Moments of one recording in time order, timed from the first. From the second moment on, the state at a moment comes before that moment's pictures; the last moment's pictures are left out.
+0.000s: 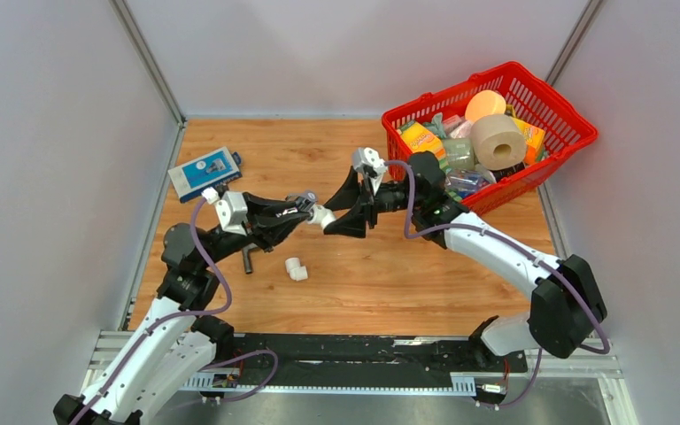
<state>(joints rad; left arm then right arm) -0.44 0.63 0.58 0.40 0.69 -0.20 0.67 1.40 1.02 0.44 -1.08 0.16</state>
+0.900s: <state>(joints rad) -0.46 0.72 0.59 0.10 0.10 -0.75 1.01 1.21 0.59 0.86 -0.23 -0.64</state>
